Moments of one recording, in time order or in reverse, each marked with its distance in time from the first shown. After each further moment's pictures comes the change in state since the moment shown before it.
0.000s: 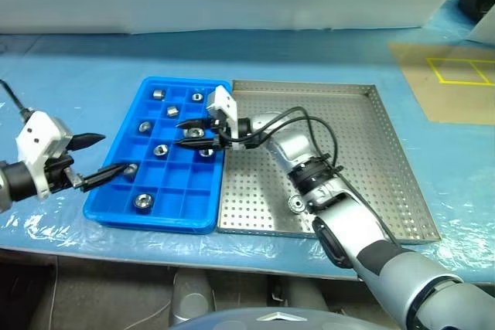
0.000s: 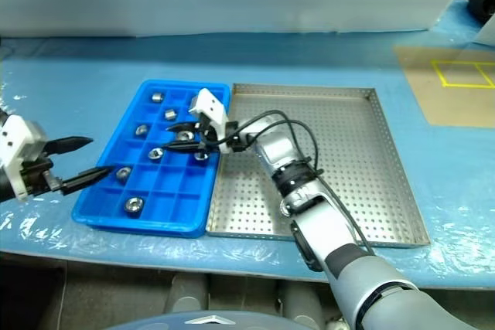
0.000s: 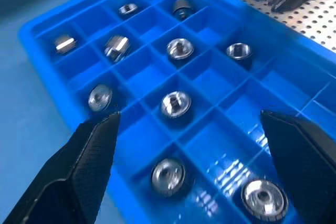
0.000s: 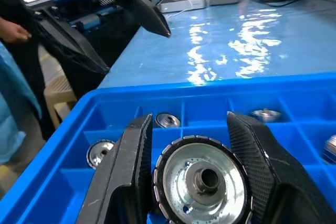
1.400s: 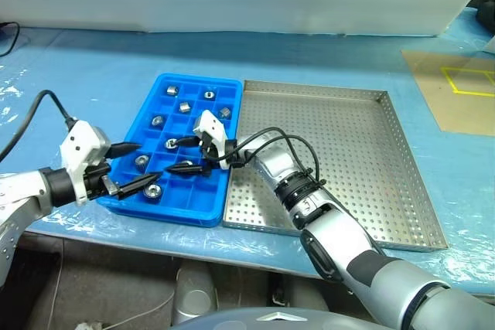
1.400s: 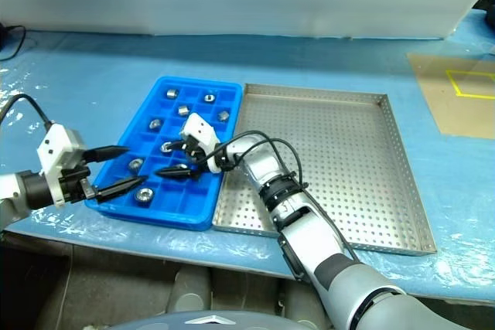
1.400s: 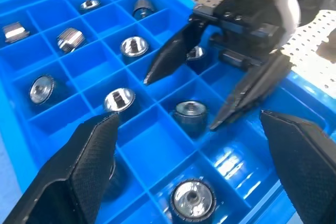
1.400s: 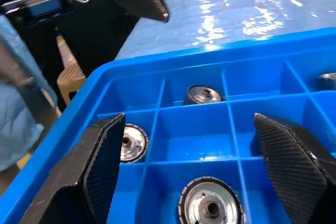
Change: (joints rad) left arm -0.094 -0.024 -0.215 -0.069 -0.086 0.045 0.094; right arm 0.086 0.062 -0.004 0.031 -0.069 0.038 -0.078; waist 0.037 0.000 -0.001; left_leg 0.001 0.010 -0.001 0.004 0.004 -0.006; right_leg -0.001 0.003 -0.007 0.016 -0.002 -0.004
